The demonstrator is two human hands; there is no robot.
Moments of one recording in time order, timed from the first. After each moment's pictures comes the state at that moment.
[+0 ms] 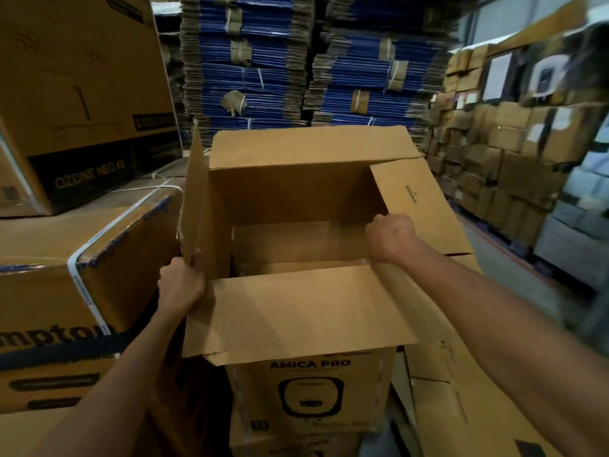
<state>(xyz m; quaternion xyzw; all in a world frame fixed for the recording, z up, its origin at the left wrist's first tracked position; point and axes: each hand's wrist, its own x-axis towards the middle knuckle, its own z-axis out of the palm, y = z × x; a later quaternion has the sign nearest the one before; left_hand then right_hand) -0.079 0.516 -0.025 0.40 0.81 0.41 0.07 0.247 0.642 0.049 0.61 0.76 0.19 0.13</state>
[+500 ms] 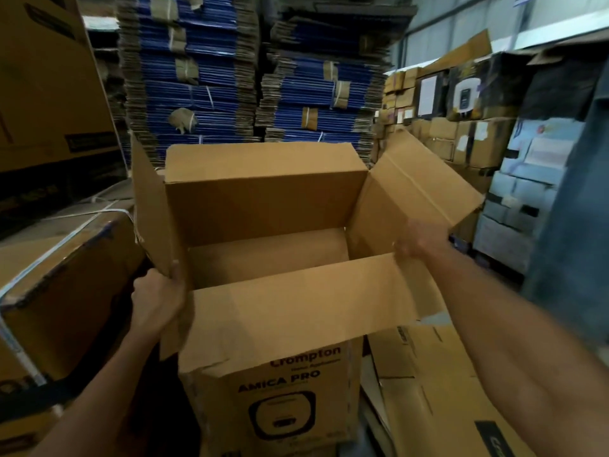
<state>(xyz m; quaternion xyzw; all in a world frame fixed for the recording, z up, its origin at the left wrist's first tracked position) -0.038 0.528 -0.004 0.44 0.79 0.42 0.07 0.385 0.676 0.036 0.78 0.62 0.04 -0.03</state>
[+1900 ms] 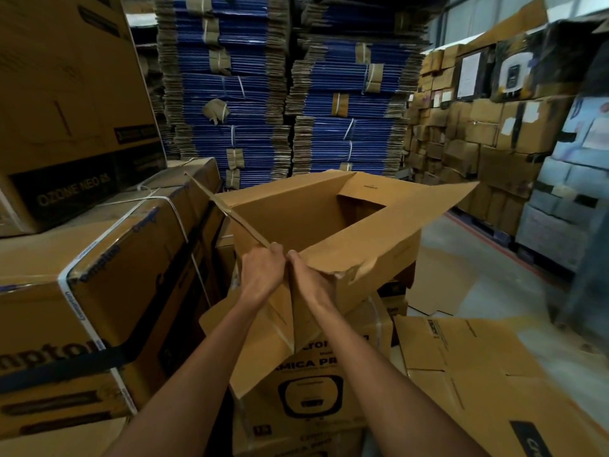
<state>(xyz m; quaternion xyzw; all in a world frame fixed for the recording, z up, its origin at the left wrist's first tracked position) 0.069 0.531 0.014 0.51 0.72 0.45 0.15 0.157 0.541 -0.010 0.52 0.52 -0.53 -0.42</state>
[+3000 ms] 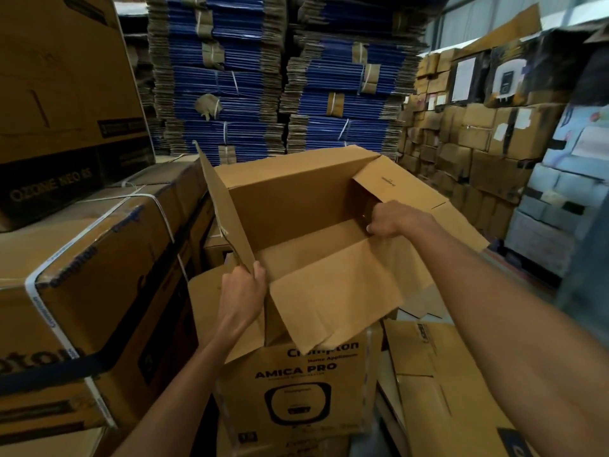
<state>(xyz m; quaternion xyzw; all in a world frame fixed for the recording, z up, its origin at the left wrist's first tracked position) 0.054 0.522 -0.017 0.54 0.69 0.46 0.12 0.301 0.675 0.077 0.63 0.77 -0.04 0.01</state>
